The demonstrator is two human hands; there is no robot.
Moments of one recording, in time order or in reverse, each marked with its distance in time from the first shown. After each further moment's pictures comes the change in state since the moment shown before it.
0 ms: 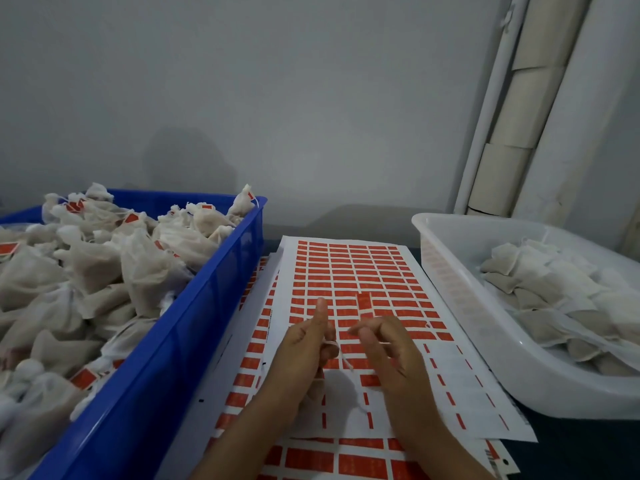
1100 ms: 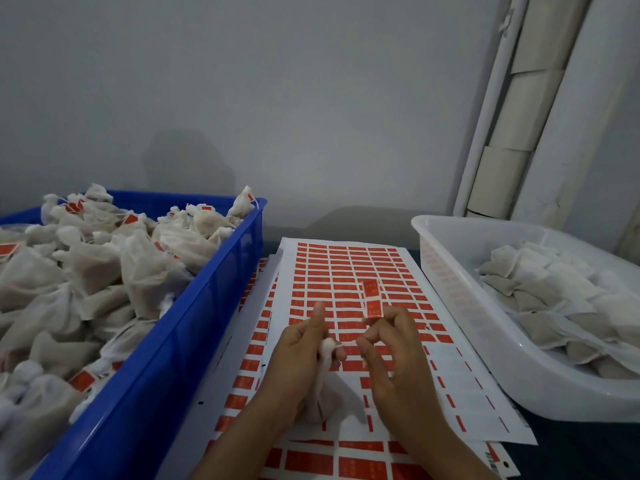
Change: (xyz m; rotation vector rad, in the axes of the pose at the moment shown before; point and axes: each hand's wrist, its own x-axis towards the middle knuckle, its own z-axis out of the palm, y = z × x) left_hand 0.002 -0.001 -0.002 -0.223 -0.051 0.056; right_hand 0.001 0.007 0.000 -0.399 0.059 -0.168
